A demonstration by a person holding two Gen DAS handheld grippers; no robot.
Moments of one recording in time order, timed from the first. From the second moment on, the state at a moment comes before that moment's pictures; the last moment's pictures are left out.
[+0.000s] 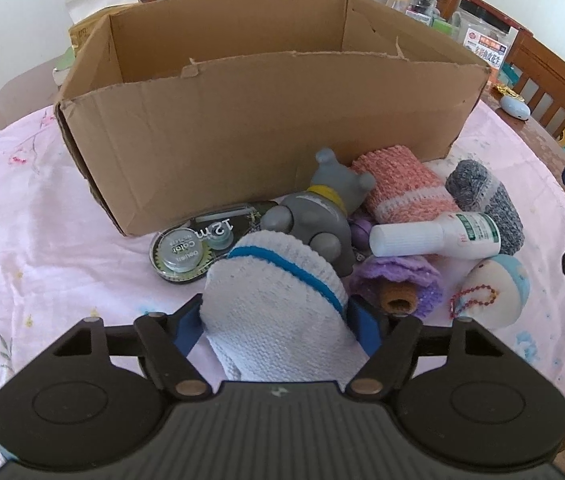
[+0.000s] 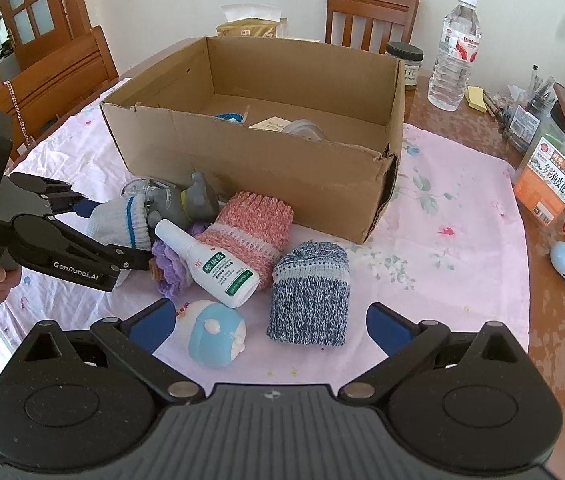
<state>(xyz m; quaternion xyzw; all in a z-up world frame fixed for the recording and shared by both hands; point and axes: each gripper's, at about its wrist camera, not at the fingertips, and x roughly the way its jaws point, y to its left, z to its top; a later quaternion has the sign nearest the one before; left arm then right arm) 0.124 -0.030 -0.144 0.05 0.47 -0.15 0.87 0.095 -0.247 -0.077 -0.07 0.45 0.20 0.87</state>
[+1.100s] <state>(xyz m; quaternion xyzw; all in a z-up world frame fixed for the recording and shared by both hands) 0.100 -0.007 -0.121 0.03 0.47 -0.14 0.87 0.096 -0.207 -0.110 -0.12 0.49 0.27 0.82</state>
